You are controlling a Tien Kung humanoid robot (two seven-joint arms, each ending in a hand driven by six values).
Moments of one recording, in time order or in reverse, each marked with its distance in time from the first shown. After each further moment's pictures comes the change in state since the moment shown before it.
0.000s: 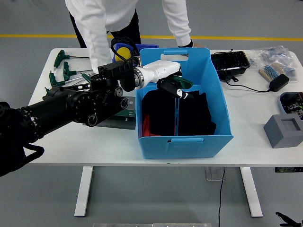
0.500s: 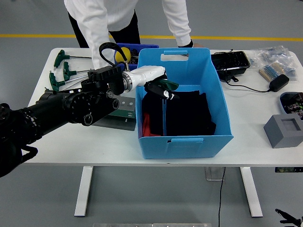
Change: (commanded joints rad) left arm 0.006 0.000 0.105 0.099 -0.151 -0.002 -0.029; right arm 0.016 -0.012 0.016 0.010 -0.061 0.014 -0.020
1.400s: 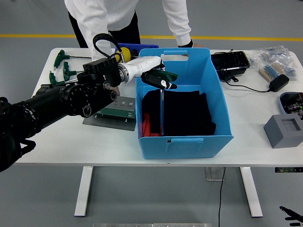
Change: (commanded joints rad) left arm -0.044 0.000 0.025 0.025 -0.069 0.009 -0.014; right arm 0.015 -0.026 0.025 0.004 -0.066 0.004 -0.008
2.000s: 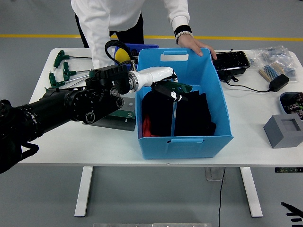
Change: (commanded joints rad) left arm 0.008 0.000 -0.023 -0.097 0.042 -0.042 -0.003; right arm 0.021 -0.009 0.011 0.001 -0.020 0.002 -0.005
